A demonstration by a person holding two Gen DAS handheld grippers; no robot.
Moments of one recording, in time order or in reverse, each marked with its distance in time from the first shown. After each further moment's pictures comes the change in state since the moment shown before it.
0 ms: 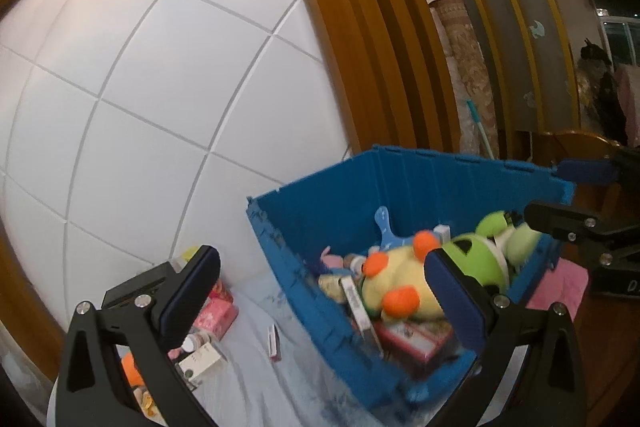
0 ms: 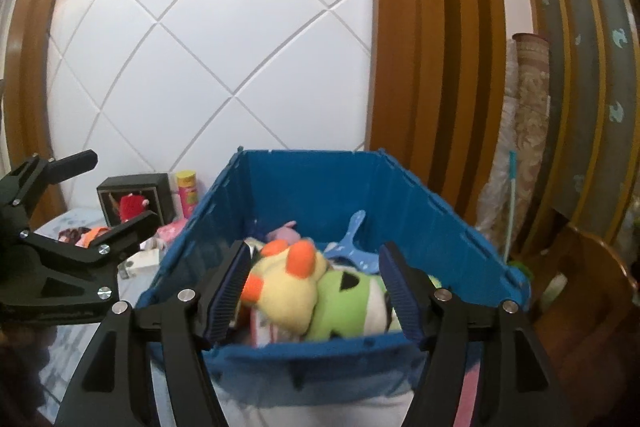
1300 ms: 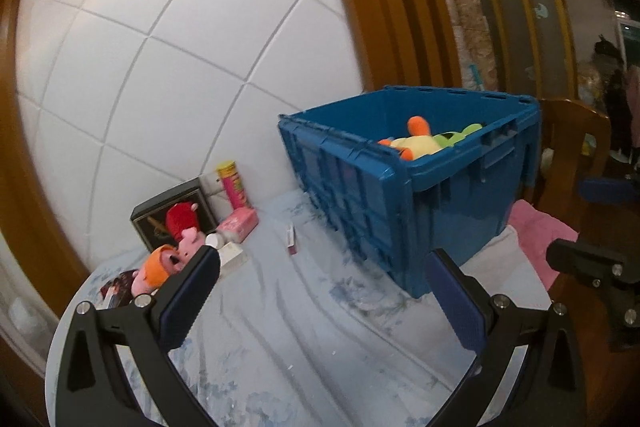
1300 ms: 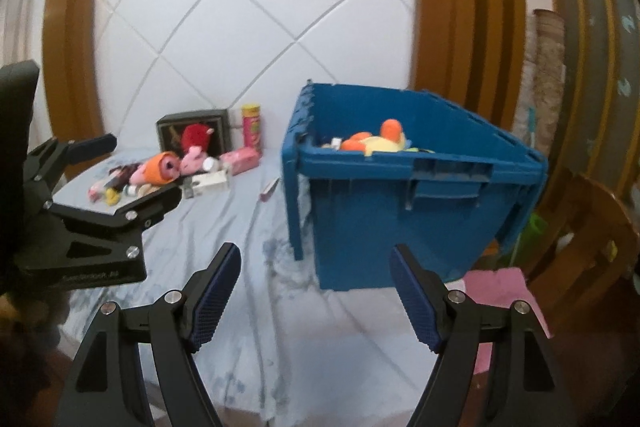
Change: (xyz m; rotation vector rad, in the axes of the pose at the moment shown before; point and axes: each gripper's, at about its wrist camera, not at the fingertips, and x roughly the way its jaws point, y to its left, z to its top) left arm -0.133 0.020 -0.128 -0.078 0.136 0.067; right arm -0.122 0.101 -0.126 -0.058 0.129 0.109
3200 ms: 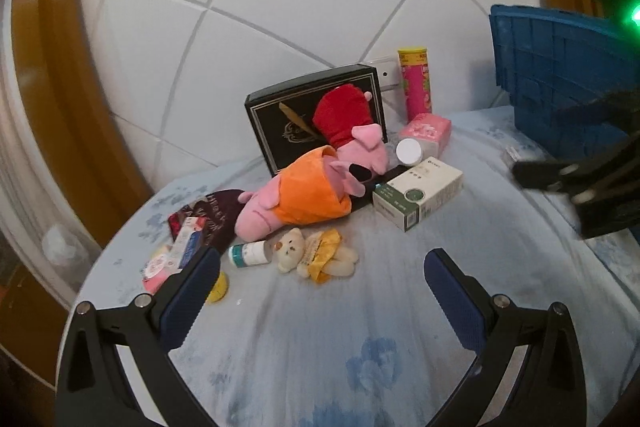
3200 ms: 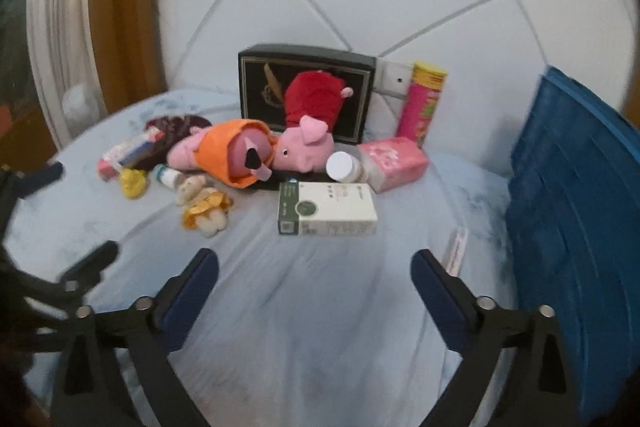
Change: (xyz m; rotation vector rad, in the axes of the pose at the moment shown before) left arm 0.220 0.321 -0.138 -0.138 0.223 0.260; right arm 0.407 0.277 0.114 -0.265 0.189 0.257
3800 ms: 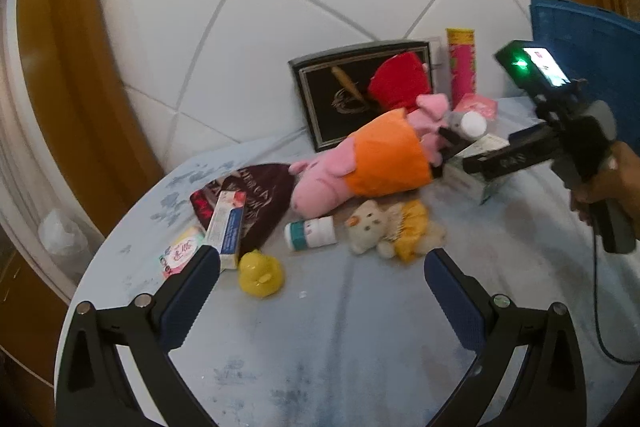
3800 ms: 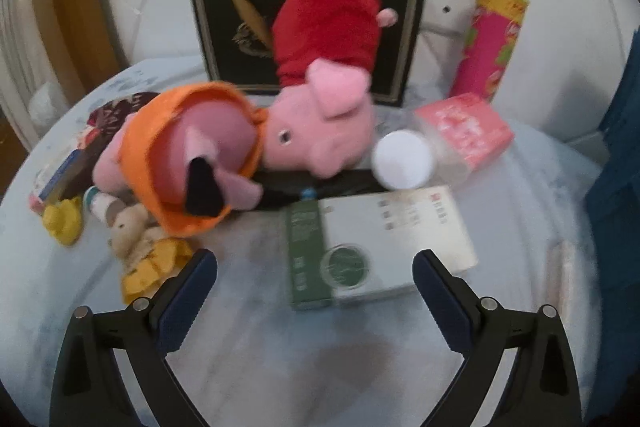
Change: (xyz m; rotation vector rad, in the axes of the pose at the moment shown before) left arm 0.052 0.094 -0.044 -0.051 0.042 0.011; right arm 0.182 0.023 0.034 0.119 0.171 0.045
